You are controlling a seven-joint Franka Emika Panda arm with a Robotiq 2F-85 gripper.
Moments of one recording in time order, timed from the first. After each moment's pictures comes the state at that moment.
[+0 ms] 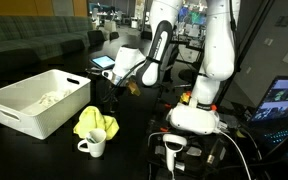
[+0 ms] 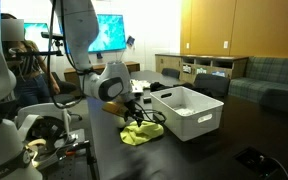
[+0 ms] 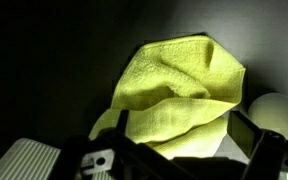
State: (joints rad) arm -0.09 0.29 0.32 -2.64 -0.31 3.14 -0.05
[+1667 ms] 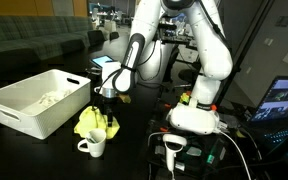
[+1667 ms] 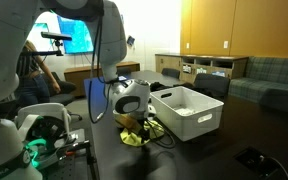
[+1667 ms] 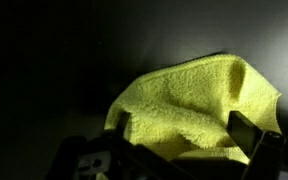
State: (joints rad) arm -0.16 0.63 0.37 -2.36 -0.06 2.92 -0.36
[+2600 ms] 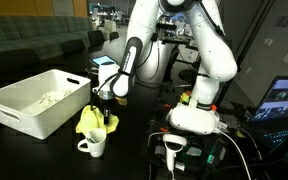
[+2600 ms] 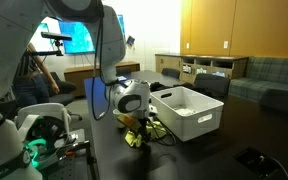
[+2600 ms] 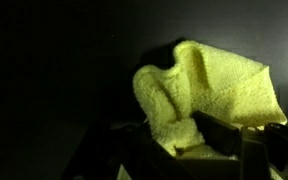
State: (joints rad) arm 0.05 0.64 0.19 -2.31 -0.06 2.92 -0.19
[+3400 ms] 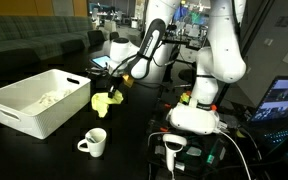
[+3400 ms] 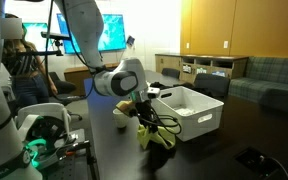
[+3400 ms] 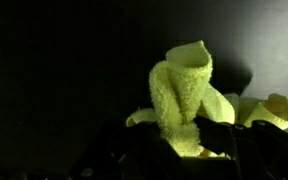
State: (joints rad) arm 0.48 0.28 -0.37 -2.54 -0.31 2.95 0.27
